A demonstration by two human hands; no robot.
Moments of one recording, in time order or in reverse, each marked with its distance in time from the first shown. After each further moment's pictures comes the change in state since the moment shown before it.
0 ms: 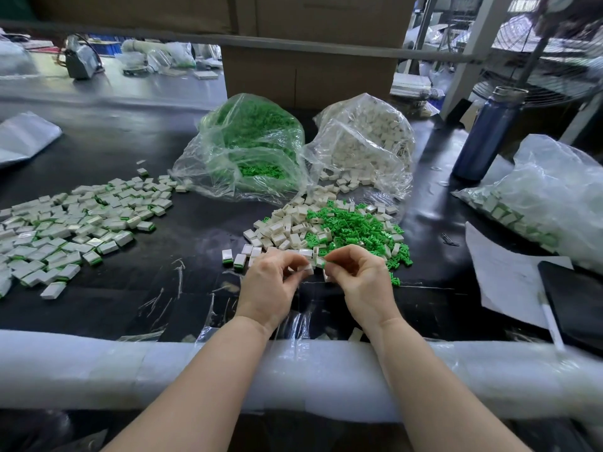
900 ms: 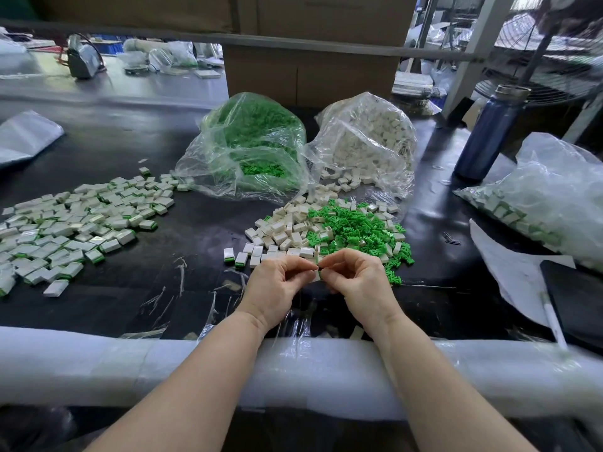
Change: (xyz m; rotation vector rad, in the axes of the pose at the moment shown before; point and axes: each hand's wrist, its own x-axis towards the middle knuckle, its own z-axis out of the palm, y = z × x) left_hand -0.001 0.006 -0.004 -0.399 -0.197 -0.154; right_hand 0.000 0.000 -0.001 0.082 -0.150 0.020
